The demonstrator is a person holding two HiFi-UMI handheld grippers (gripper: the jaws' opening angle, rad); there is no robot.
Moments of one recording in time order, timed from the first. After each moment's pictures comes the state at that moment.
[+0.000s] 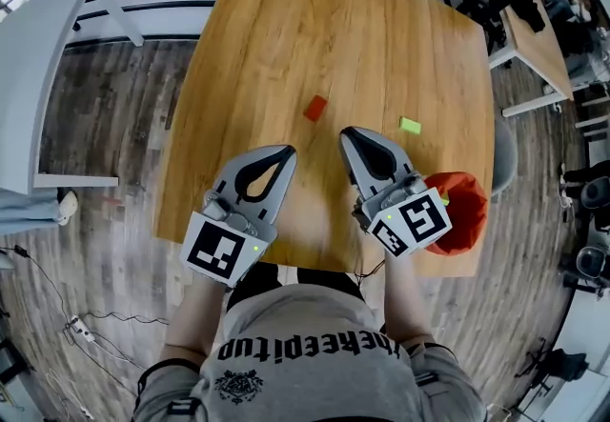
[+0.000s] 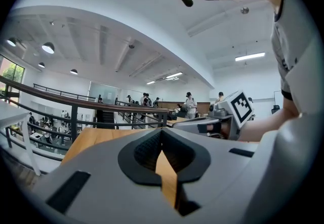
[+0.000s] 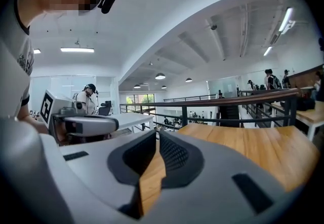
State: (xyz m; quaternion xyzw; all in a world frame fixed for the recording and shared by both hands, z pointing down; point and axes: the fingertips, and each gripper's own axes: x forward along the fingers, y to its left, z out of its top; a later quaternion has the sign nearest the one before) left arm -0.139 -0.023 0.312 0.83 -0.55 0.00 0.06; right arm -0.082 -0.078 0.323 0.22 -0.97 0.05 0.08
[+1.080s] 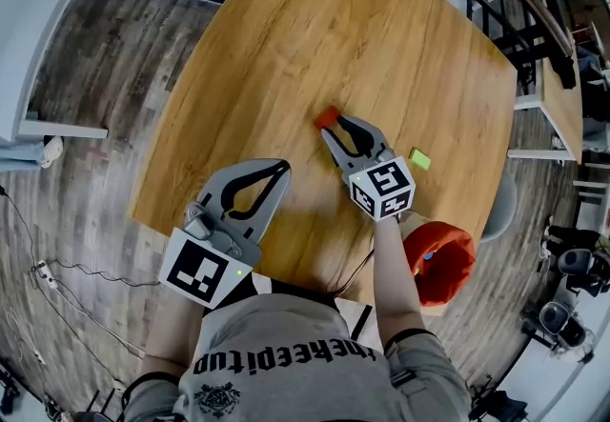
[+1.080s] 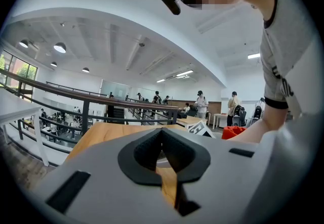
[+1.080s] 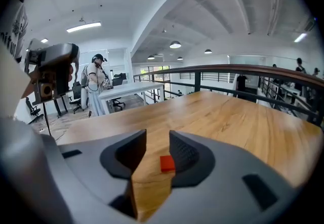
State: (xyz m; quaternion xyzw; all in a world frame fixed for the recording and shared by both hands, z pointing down) left arm -0.162 -0.037 0.334 0.80 -0.59 0.01 0.09; right arm -0.128 -0.155 0.482 0.12 -0.96 0.06 0.24
